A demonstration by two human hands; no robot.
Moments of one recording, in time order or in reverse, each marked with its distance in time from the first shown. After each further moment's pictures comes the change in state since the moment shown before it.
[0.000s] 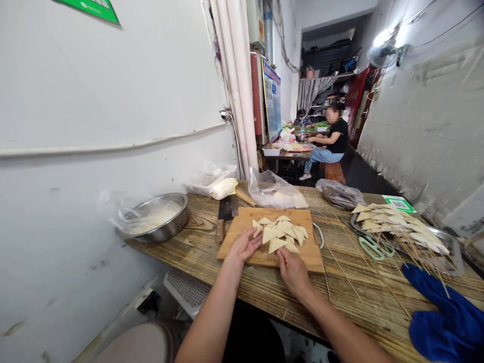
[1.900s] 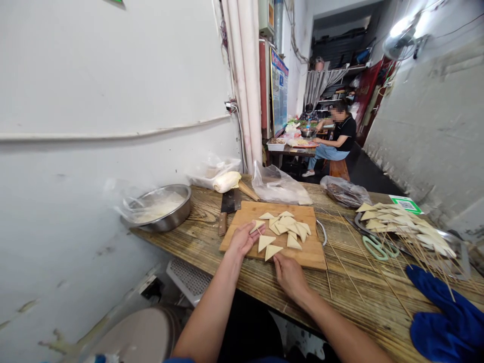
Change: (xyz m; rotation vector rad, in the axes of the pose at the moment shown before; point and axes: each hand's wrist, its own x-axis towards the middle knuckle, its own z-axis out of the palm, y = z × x) left_hand -0.008 0.004 -0.003 0.037 0.011 0.099; right_hand -0.011 -0.010 0.007 -0.016 -0.284 0.002
